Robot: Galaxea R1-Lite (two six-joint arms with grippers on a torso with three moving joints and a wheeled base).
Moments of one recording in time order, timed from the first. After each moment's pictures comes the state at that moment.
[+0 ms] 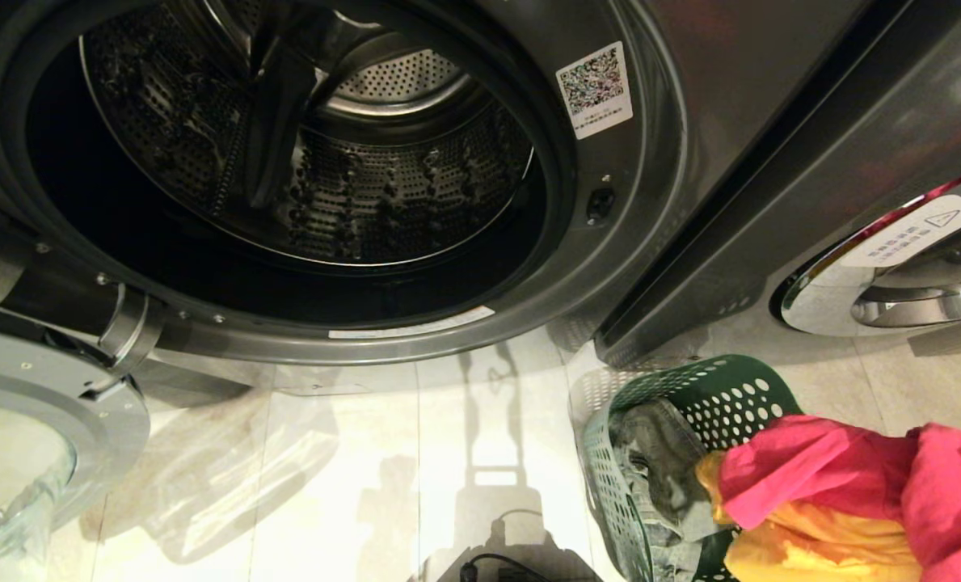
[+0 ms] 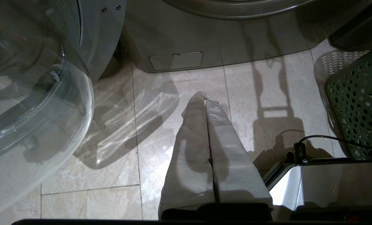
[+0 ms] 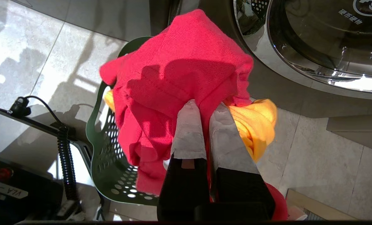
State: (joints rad) left arm -0.01 0.00 0.00 0.01 -0.01 0.05; right arm -0.15 0.28 -0.51 0.30 0.32 -0.40
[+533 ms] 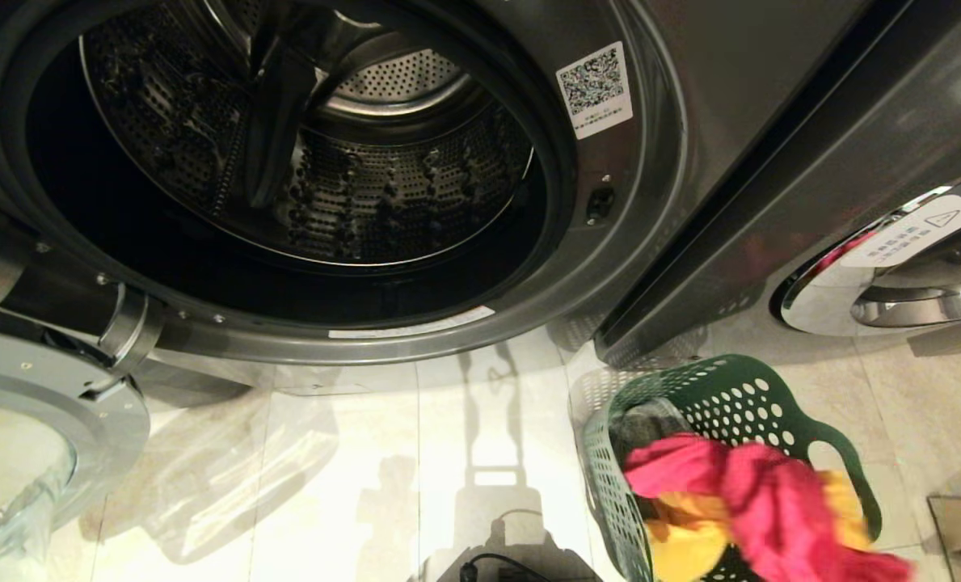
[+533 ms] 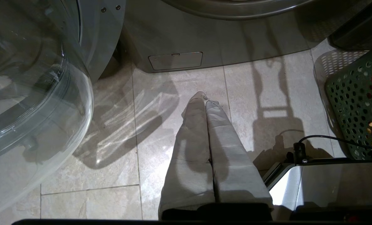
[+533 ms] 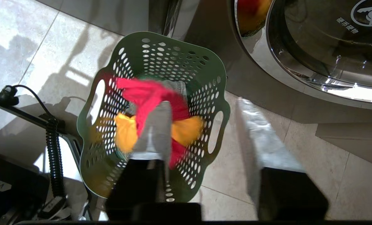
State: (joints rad) left arm -0.01 0.00 0.00 0.01 -0.01 0.05; right arm -0.15 0.28 -0.49 0.30 0.32 -0.46
